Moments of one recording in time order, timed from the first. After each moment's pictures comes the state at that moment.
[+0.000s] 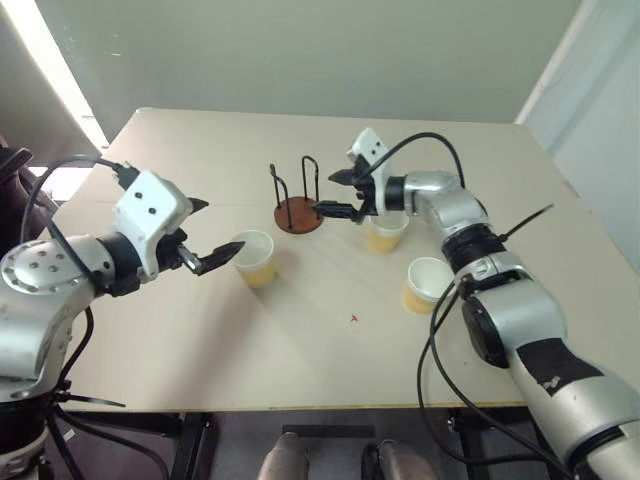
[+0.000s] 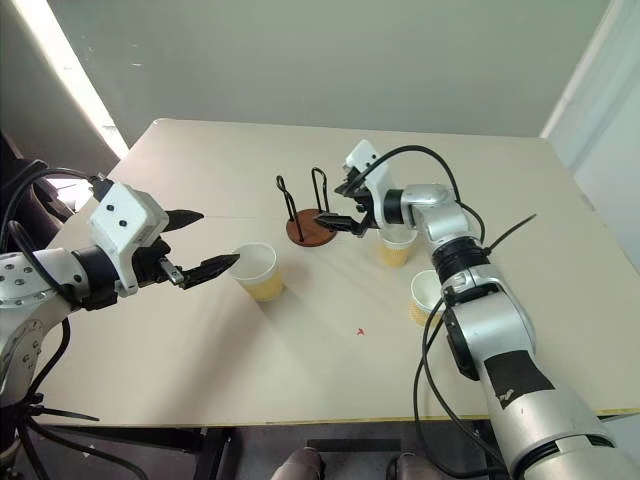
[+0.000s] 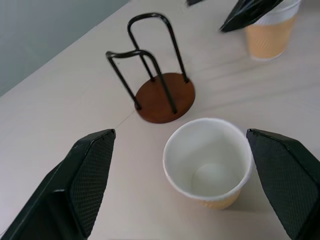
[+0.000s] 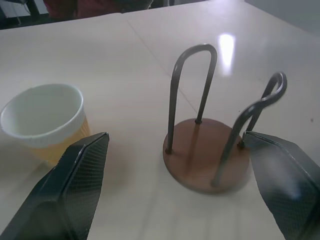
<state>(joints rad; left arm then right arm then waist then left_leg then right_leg) -0.30 0.99 0.30 -0.44 -0.47 0.73 -0.75 -1.32 -0.17 0.13 1.07 0.09 0.14 0.96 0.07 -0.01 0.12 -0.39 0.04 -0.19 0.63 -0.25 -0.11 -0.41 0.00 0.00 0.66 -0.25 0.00</state>
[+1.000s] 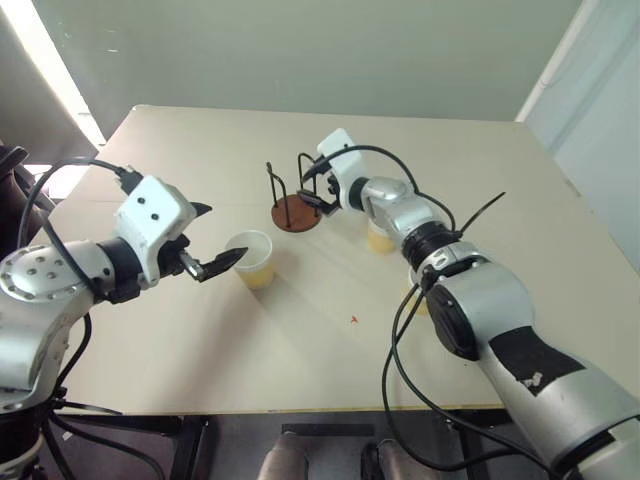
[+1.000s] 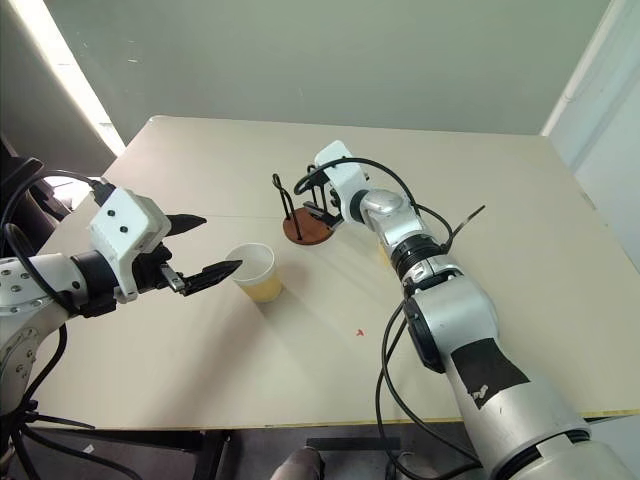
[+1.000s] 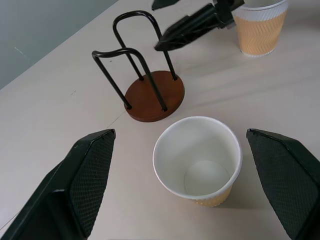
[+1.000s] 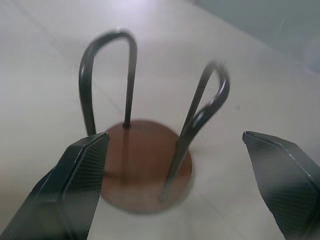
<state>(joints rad) -0.27 1.00 0.32 -0.51 -0.48 0.77 -0.73 -1.45 0.00 0.02 1.34 -0.06 0.03 0.45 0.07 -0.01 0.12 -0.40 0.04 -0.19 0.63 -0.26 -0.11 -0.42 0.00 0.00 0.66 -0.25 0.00</state>
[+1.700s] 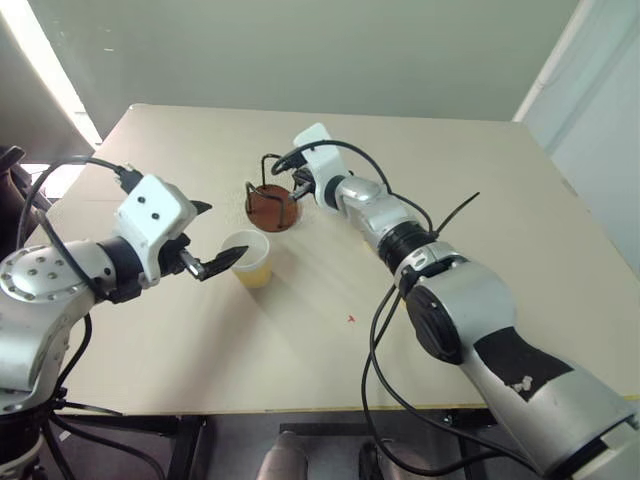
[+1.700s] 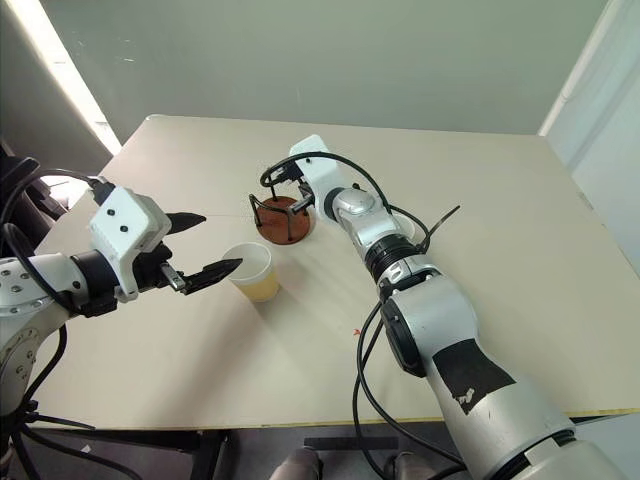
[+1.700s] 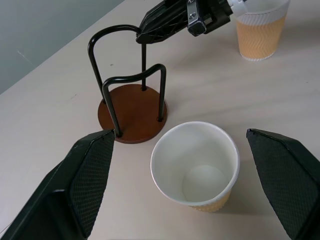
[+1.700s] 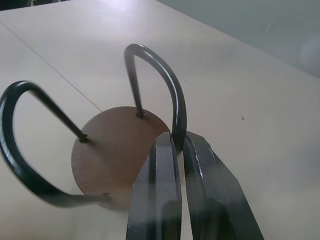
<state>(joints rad) -0.27 1.00 0.32 -0.51 -0.48 0.77 -0.71 -1.48 0.09 -0.02 1.36 -0.10 0.06 0.33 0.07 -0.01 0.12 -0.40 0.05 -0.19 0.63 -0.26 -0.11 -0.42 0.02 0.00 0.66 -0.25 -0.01</state>
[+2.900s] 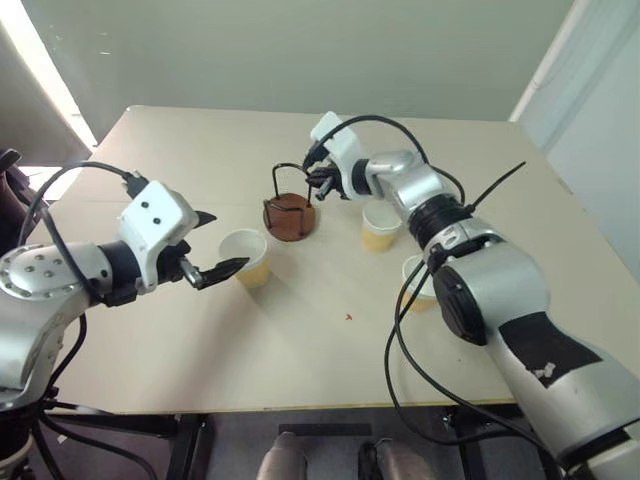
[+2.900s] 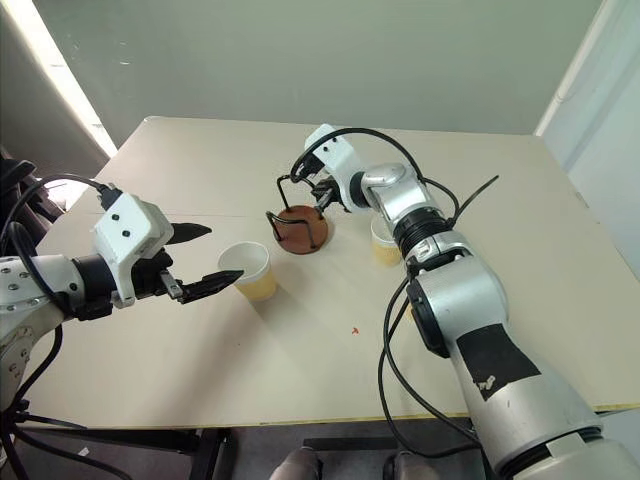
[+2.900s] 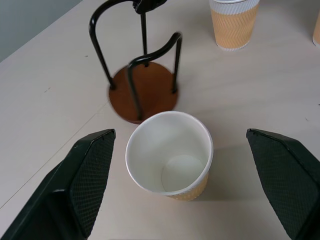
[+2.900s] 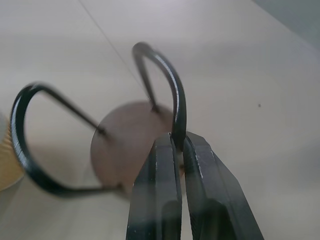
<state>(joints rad) -0.26 1.04 0.31 -0.50 -0.52 0.79 -0.78 -1.55 -0.07 0.06 1.31 -0.15 0.20 0.76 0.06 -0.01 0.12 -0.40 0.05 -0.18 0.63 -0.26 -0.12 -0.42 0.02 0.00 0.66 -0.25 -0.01</state>
